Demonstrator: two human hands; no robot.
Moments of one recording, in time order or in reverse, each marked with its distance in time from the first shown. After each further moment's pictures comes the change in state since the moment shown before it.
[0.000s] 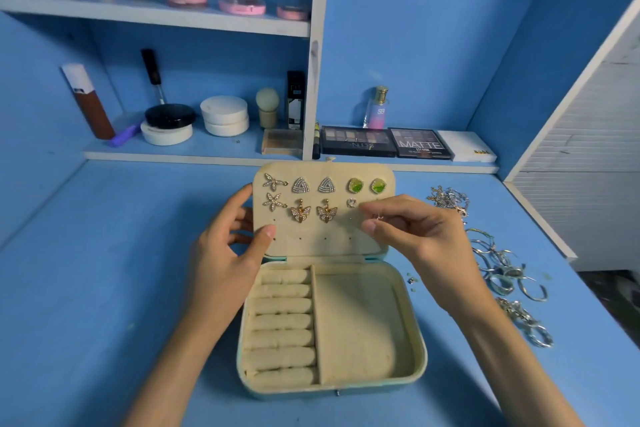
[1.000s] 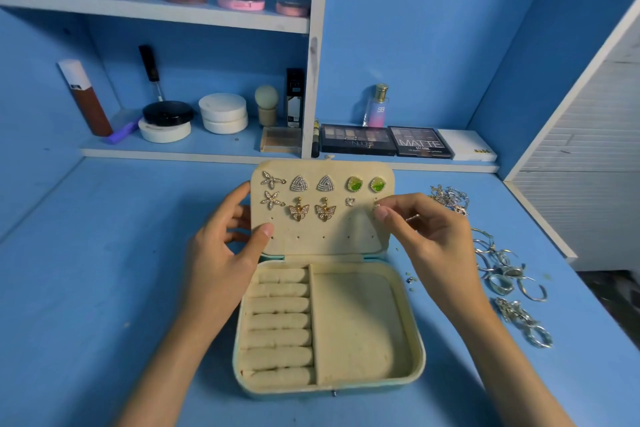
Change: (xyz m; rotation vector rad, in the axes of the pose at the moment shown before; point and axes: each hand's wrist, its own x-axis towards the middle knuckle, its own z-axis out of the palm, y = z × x) left_hand -0.001 0.002 0.000 -0.040 -0.002 -0.015; right_hand -0.002 0.007 -0.004 -0.221 0.153 -0.086
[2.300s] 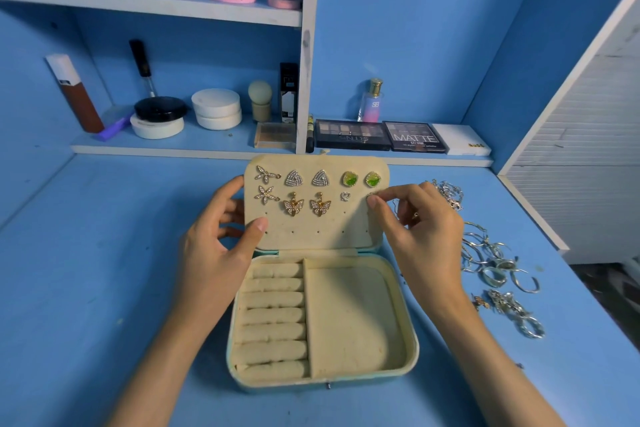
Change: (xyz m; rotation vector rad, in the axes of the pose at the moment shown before) left_hand 0.000 -0.003 -0.001 0.037 0.018 0.021; right_hand 0.005 0.015 0.009 -0.427 0.252 -0.223
